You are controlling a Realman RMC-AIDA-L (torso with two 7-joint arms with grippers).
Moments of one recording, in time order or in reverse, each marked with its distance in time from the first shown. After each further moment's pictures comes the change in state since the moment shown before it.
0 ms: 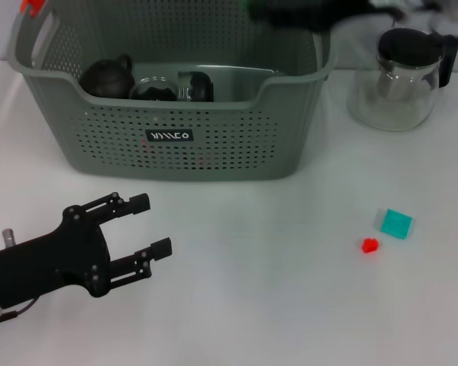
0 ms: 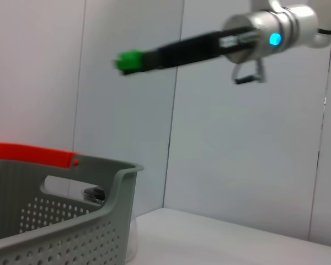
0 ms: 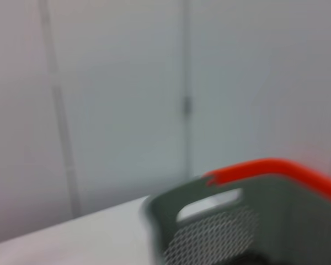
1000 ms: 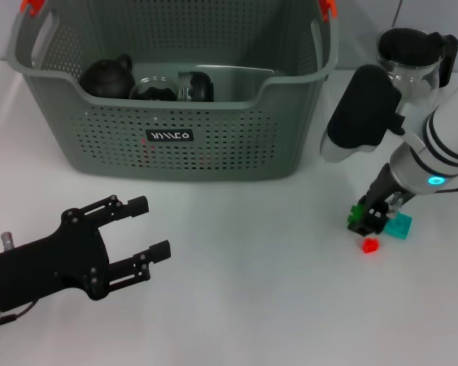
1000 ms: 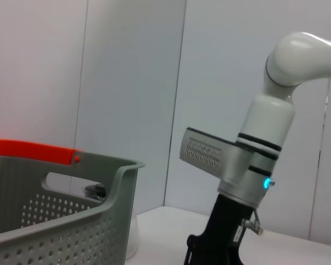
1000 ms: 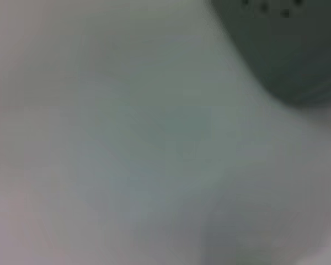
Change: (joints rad) left arm 0.008 -0.001 0.001 0.000 0.000 -0.001 0.000; right arm 0.124 0.005 -0.440 0.493 -0.756 0.110 0.194
